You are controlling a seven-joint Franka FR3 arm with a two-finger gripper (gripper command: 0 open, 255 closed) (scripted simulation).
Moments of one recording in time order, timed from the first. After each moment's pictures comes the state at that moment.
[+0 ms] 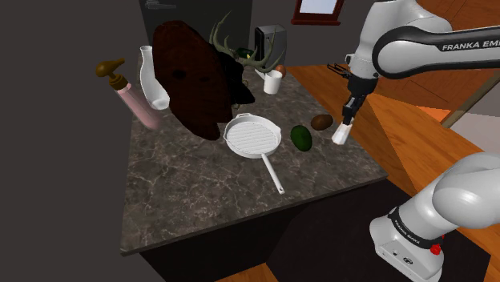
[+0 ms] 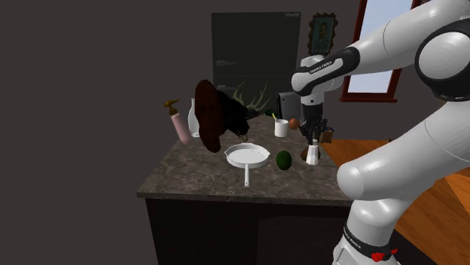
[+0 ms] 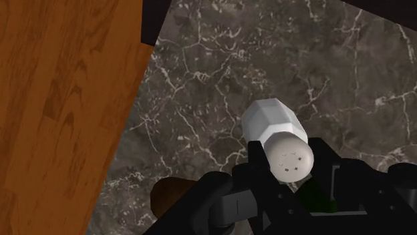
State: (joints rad) arm -0.07 -0.58 0.07 -2.56 -0.08 1.87 -0.14
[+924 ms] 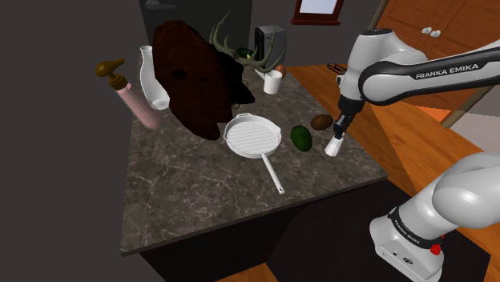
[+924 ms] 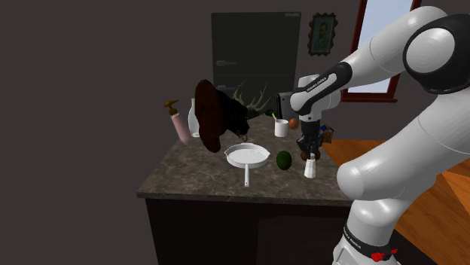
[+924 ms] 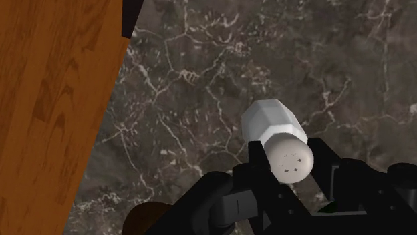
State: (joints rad) arm -0.07 -0.51 0.08 -2.69 -0.09 2.08 -0.12
